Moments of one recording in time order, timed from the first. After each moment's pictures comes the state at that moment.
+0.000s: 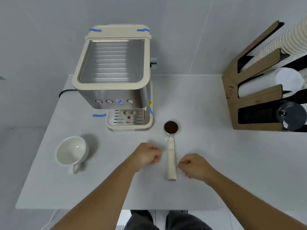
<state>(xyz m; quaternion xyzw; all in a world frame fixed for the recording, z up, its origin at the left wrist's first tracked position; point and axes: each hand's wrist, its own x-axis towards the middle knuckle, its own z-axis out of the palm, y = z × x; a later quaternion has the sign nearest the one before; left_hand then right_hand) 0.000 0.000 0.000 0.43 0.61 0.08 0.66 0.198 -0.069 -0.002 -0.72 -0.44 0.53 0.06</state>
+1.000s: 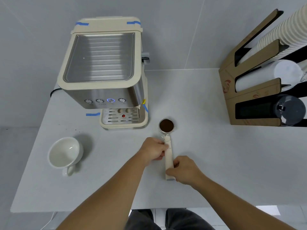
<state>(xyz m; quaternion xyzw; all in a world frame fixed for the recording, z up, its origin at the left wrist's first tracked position) 0.042 0.009 -0.005 0.41 0.64 0.08 0.64 0.169 -0.074 0.002 -0.75 -0.39 0.54 0.04</state>
